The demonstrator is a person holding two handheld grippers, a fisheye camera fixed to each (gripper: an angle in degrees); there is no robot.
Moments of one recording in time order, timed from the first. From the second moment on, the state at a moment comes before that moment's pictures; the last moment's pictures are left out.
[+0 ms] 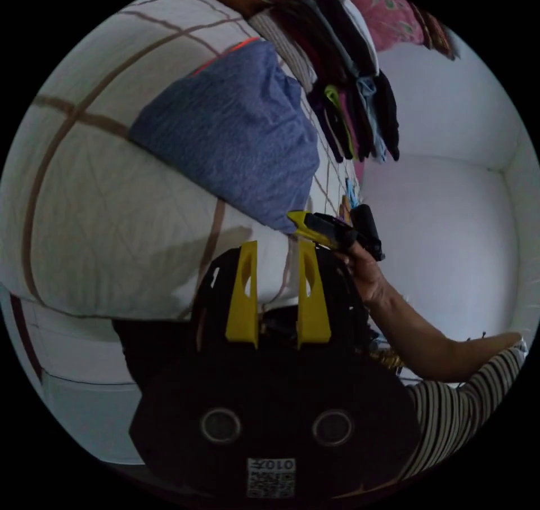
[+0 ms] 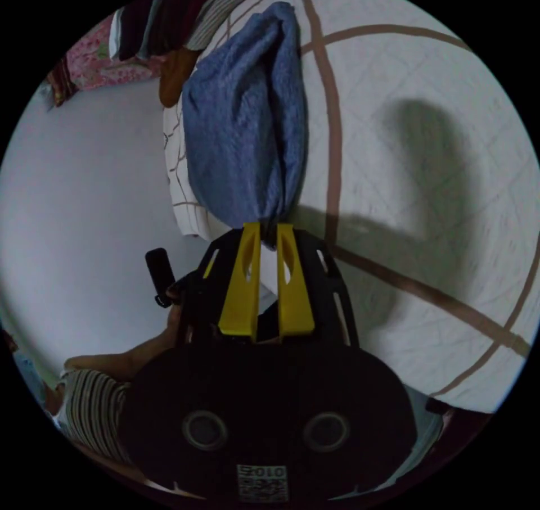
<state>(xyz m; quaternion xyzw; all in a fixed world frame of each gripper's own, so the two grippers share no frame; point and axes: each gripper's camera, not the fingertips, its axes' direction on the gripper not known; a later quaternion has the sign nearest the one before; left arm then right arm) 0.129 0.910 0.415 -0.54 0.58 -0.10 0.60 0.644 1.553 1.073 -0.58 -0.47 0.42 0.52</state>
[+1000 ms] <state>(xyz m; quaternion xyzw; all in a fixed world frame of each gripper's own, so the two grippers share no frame) 0.023 0.912 0.445 -0.51 0.57 -0.35 0.54 0.681 1.610 1.075 -0.45 -0.53 0.54 0.48</state>
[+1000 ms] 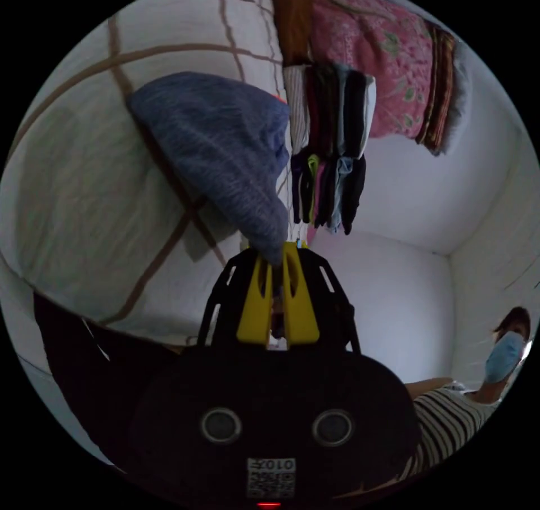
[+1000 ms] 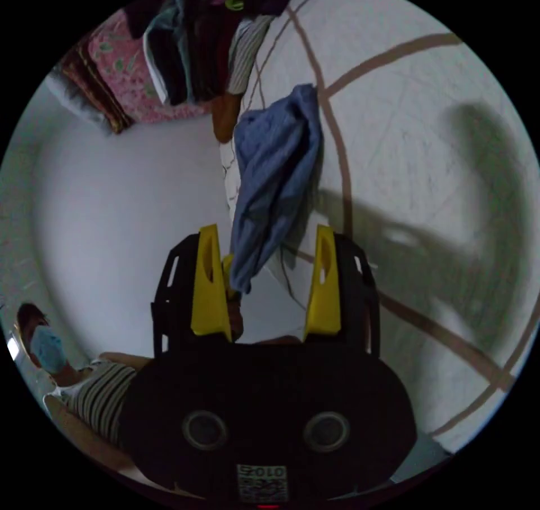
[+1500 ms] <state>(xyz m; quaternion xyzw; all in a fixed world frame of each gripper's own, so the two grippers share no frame) -0.017 0.830 0.460 -0.50 0.57 -0.37 0.54 0.648 1.592 1.110 -0.41 -0.49 0.62 0.44</state>
